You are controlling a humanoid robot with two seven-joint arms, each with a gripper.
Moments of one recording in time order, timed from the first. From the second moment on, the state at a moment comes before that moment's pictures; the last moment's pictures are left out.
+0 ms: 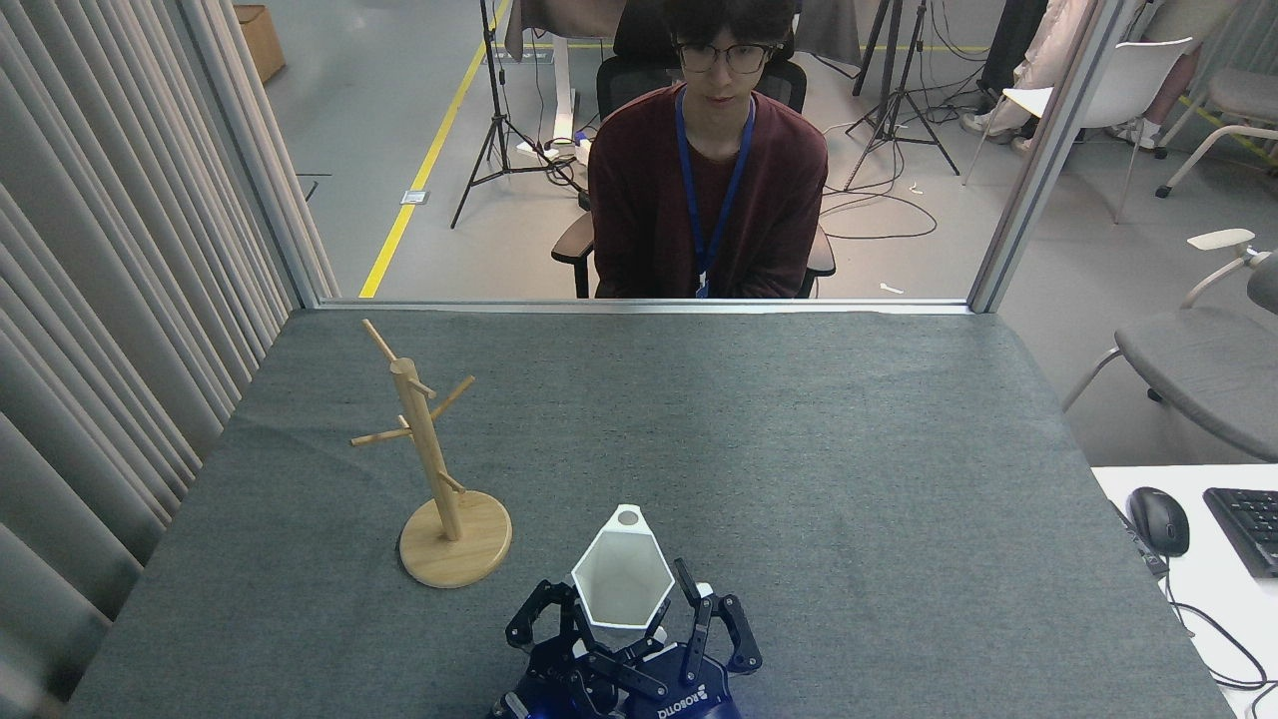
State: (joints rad) left arm -0.02 -0.04 -0.43 -1.39 -1.70 -0.06 0.33; right arm 0.12 0.22 0.39 -1.56 1.80 -0.05 -0.31
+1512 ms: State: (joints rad) left arm 0.03 -0.03 -0.07 -1.44 -1.74 0.22 0.32; right arm 0.19 0.09 0.02 -1.57 1.56 0.02 -0.26
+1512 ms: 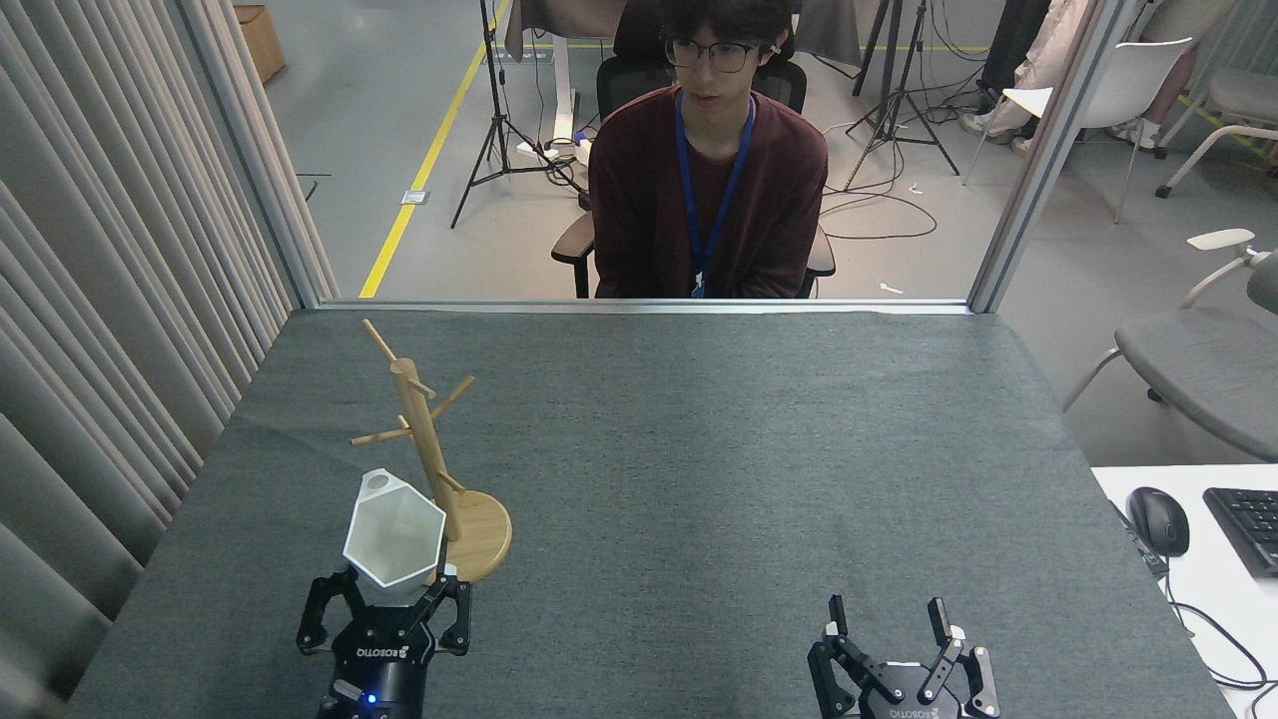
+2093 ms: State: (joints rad) left arm -0.10 -0.04 0.07 -1.28 -1.82 0.31 0.31; right arm 0.18 0.09 0.02 -1.57 1.56 0.02 -0.26
